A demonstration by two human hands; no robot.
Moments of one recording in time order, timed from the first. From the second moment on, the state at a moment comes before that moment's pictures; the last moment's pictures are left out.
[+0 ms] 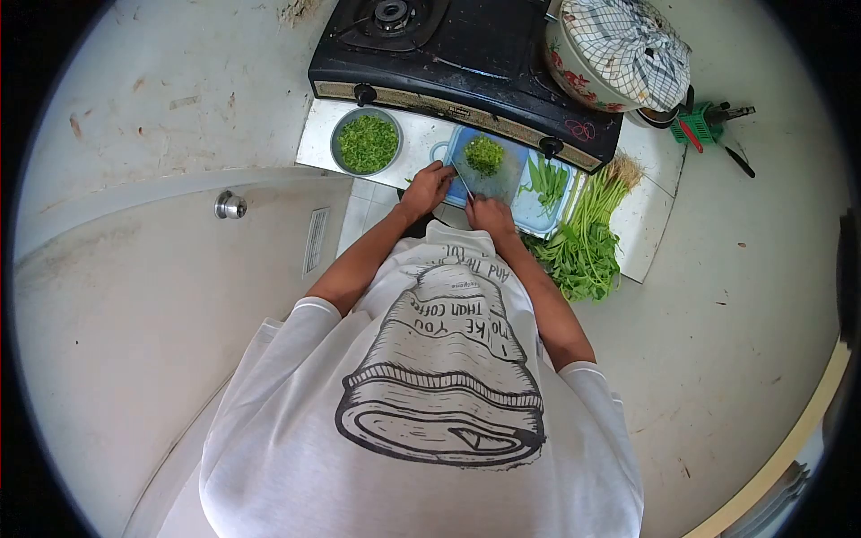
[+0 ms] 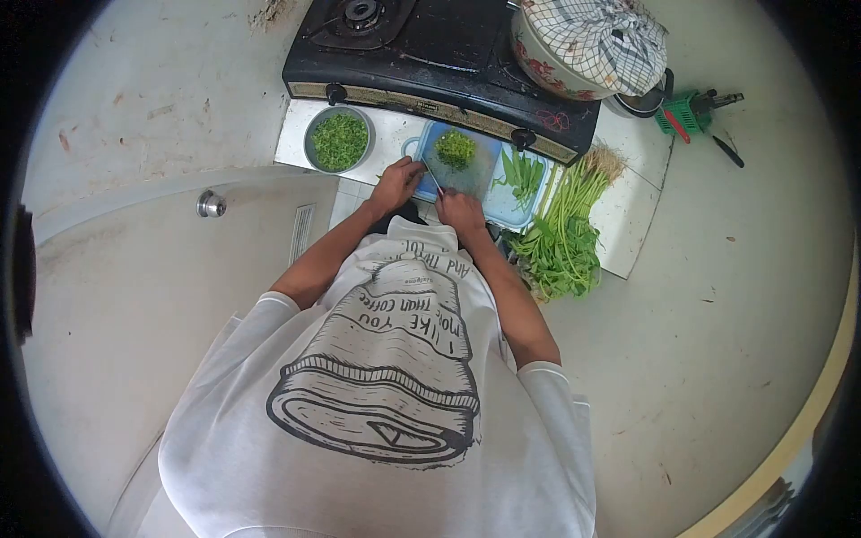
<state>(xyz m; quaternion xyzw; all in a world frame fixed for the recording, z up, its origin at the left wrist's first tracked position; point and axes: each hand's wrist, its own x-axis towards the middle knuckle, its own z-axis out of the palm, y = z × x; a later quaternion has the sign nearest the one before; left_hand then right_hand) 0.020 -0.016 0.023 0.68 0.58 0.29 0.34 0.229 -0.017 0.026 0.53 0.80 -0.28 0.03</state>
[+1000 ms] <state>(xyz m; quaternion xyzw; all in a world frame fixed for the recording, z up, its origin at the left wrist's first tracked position) 0.019 -0.013 0.029 0.67 0.58 0.29 0.36 0.235 -0.021 0.021 0.54 0.80 -0.28 0.03</state>
